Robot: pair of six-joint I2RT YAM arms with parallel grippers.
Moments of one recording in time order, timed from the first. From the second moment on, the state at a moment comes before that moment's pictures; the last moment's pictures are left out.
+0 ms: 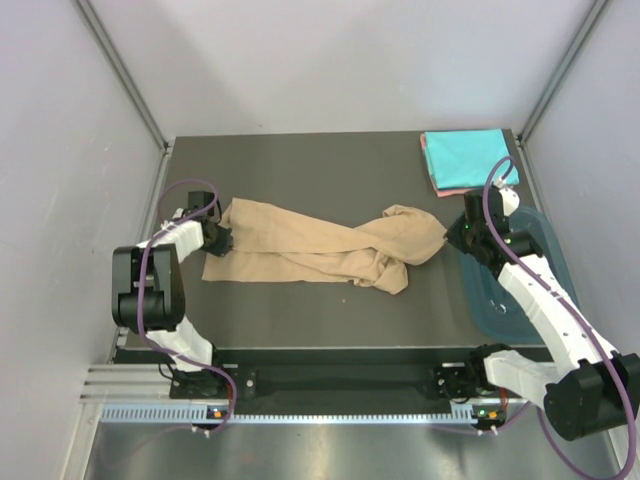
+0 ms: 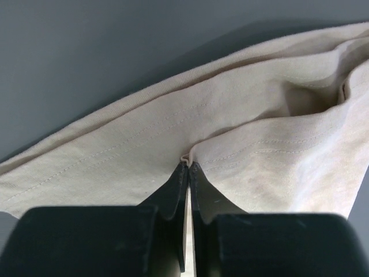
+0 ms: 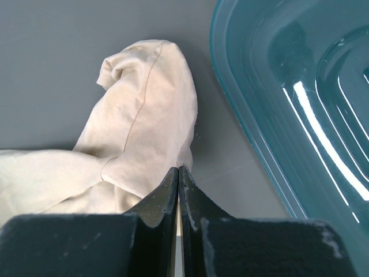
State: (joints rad) left arm 0.06 1.67 0.93 -0.35 -0.11 -1.10; right arm 0.25 1.07 0.92 -0.62 0.26 0.79
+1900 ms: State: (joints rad) left arm 0.04 1.32 1.68 -0.55 0.08 -0.99; right arm 0.09 1.23 1.81 -0.60 -0.12 0.83
